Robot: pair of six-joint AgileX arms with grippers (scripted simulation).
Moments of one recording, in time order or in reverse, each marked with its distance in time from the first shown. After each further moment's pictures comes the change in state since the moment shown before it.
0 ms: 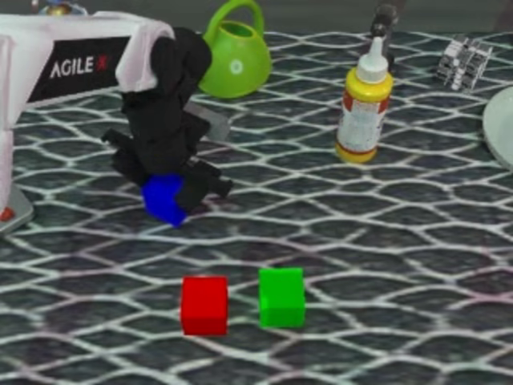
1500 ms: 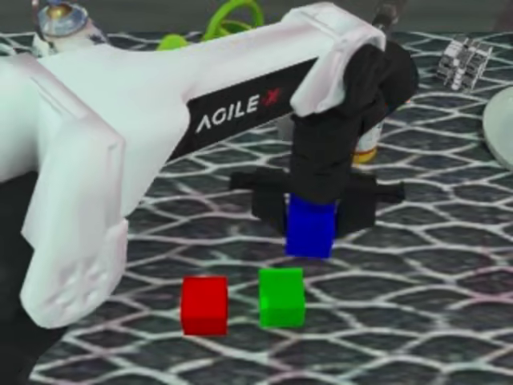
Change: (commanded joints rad) left arm -0.439 0.062 0.357 -0.344 -0.014 -0.872; right arm 0.000 0.000 0.000 0.000 0.000 0.000
